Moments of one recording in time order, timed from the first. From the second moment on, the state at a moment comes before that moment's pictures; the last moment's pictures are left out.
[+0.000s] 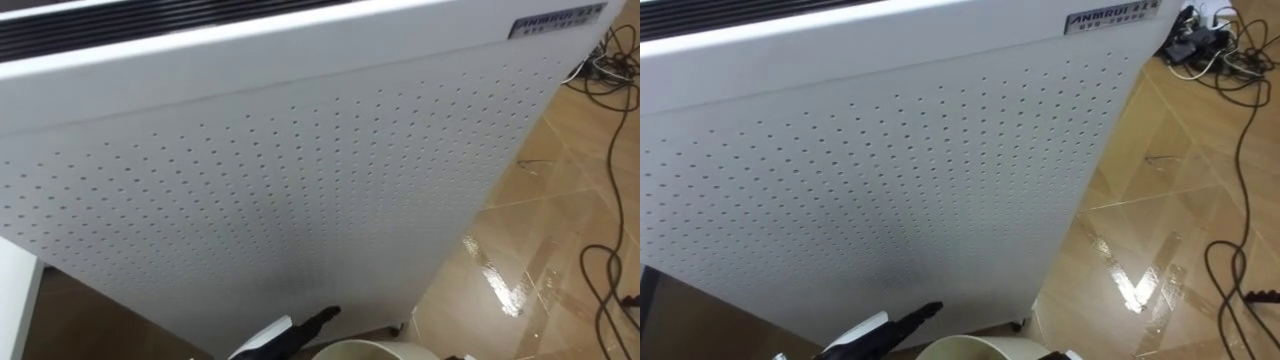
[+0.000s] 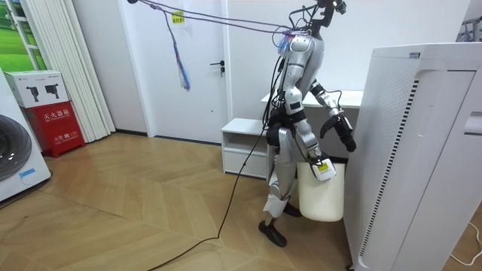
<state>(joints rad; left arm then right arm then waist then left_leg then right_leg) -0.03 0.33 -0.36 0.37 0.24 -0.18 -0.37 -0.15 -0.34 0.35 0.93 0.09 -0.10 0.17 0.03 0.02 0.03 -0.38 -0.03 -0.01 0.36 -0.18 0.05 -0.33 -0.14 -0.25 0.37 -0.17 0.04</state>
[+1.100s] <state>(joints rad) 0.20 0.28 -0.16 0.89 -0.04 -0.18 -0.29 0.10 -0.33 0.16 1.08 0.27 -0.12 0.18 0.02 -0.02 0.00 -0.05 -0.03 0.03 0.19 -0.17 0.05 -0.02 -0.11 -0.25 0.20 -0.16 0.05</state>
